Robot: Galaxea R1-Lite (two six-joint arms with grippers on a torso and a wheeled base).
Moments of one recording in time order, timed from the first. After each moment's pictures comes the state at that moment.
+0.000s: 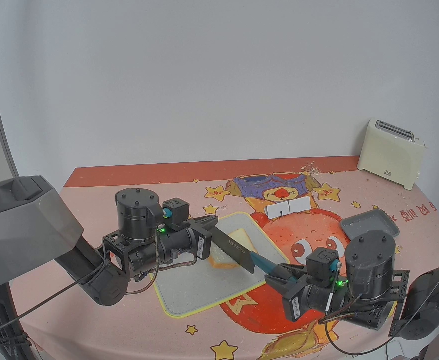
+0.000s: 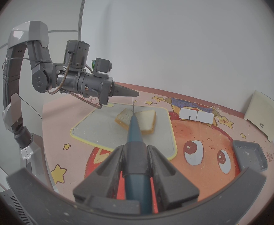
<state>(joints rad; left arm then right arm) -0.55 2.10 -0.74 -1.10 -0.15 -0.02 0.89 1.76 -0.44 -0.85 -0.25 0.09</state>
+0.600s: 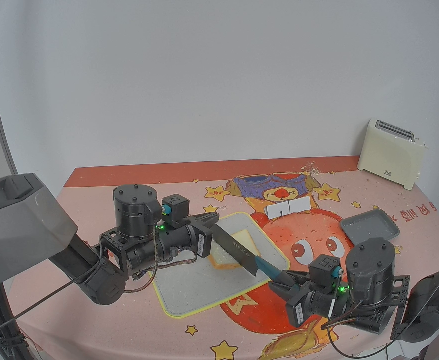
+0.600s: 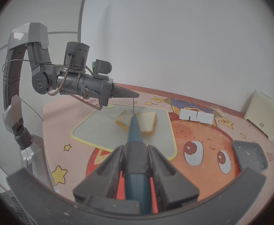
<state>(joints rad) -0.55 2.07 -0.74 -1.09 -0.15 -0.02 0.89 1.76 -0.39 -0.85 -0.24 0.09</state>
